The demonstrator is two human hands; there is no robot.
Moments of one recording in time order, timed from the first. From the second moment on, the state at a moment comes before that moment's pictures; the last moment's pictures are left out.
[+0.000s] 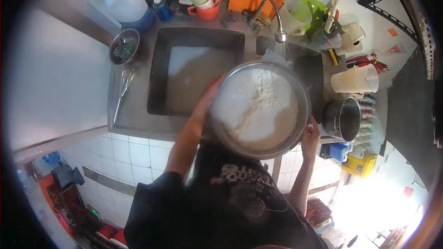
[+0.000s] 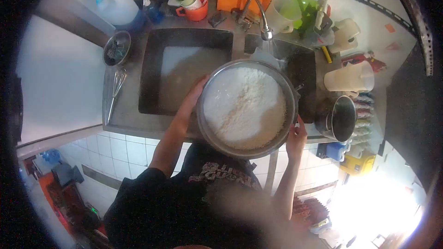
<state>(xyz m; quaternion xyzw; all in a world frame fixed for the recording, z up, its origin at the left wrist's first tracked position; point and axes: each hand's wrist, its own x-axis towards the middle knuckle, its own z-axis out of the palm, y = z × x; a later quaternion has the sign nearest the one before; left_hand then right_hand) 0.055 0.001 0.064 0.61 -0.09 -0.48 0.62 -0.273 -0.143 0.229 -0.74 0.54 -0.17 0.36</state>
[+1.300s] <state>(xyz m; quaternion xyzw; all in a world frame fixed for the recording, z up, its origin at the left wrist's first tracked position) 0.062 0.067 0.075 0.86 -0.17 -0.22 0.44 -0.235 -0.184 0.198 -0.64 0.51 -0.27 0.50</state>
